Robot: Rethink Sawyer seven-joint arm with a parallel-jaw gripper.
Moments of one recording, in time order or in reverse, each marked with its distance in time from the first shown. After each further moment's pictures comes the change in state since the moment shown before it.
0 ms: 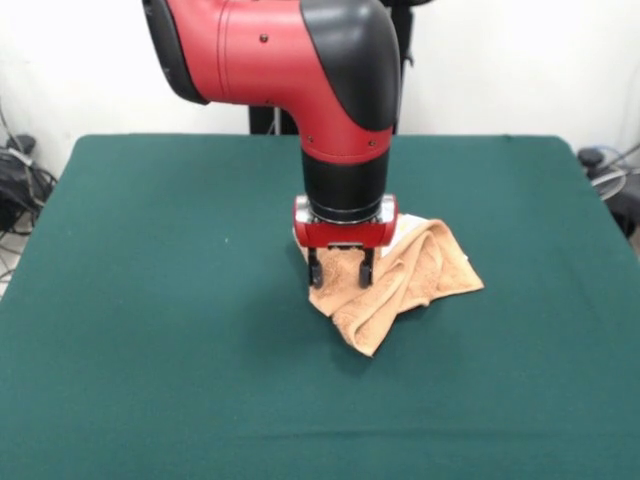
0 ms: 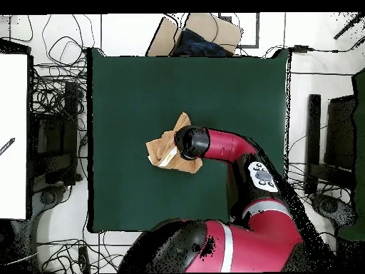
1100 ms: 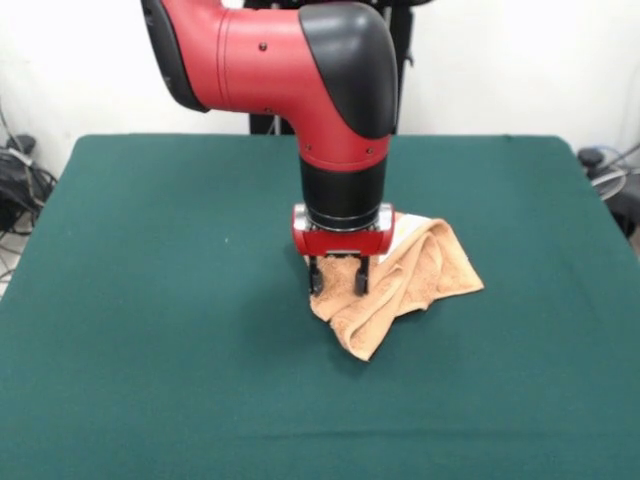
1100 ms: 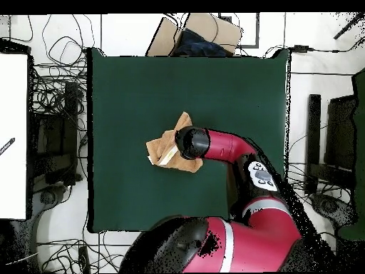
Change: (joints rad) arm -0.002 0.018 -0.001 -0.006 0.001 -0.039 0.000
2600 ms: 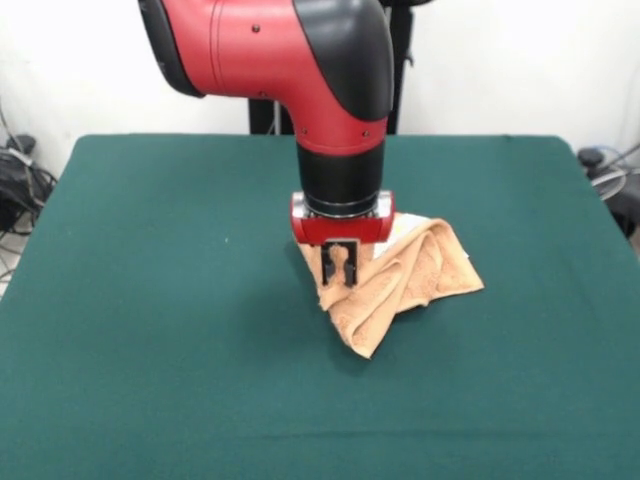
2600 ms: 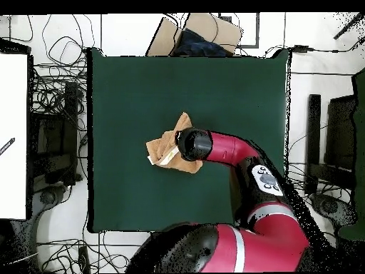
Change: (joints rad) arm -0.030 -0.043 0.027 0.051 0.003 -0.015 0.000
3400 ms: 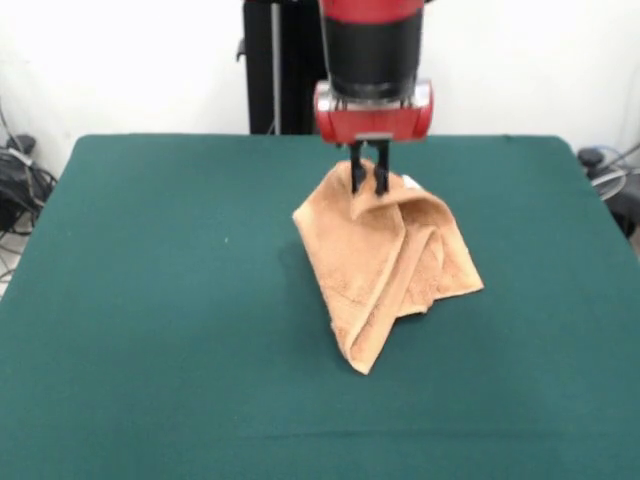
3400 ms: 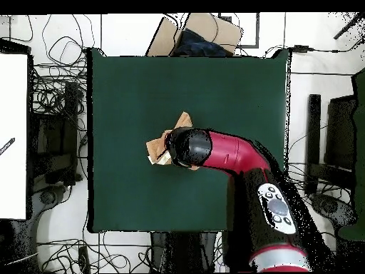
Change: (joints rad) arm 0.013 -0.282 0.028 0.137 0.074 0.195 0.000
